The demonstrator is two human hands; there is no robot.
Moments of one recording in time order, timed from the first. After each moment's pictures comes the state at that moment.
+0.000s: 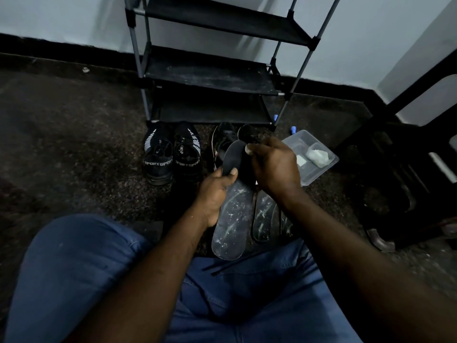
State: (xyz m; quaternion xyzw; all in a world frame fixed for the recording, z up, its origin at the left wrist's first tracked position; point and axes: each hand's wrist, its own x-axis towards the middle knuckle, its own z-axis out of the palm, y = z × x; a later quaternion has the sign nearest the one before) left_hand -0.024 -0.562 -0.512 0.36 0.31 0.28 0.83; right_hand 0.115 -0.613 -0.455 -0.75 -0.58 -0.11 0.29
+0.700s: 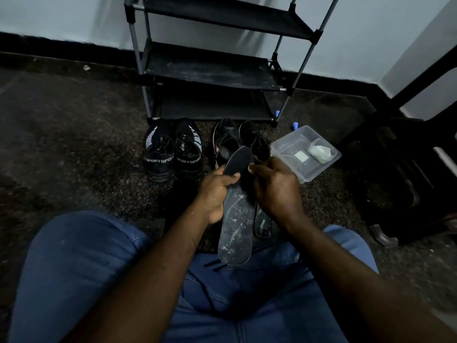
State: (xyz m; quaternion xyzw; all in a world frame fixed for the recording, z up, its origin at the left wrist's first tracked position) left_hand -0.023 -0.560 -0.518 0.35 0.33 0.27 0.84; right_hand 0.101 -0.652 -0.486 -0.76 -0.58 -0.09 0.28
